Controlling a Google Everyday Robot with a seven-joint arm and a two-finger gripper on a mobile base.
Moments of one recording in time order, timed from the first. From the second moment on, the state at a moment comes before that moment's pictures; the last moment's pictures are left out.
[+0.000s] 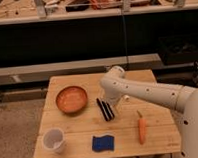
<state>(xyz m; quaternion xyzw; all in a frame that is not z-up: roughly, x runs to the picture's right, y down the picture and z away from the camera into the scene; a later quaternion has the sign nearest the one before) 0.070 0.160 0.848 -0.30 -0.14 -0.37 0.87</state>
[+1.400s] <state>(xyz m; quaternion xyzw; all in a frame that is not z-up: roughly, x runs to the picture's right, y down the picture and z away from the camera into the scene) 0.048 0.175 0.861 -0.31 -0.16 -0.48 0.81</state>
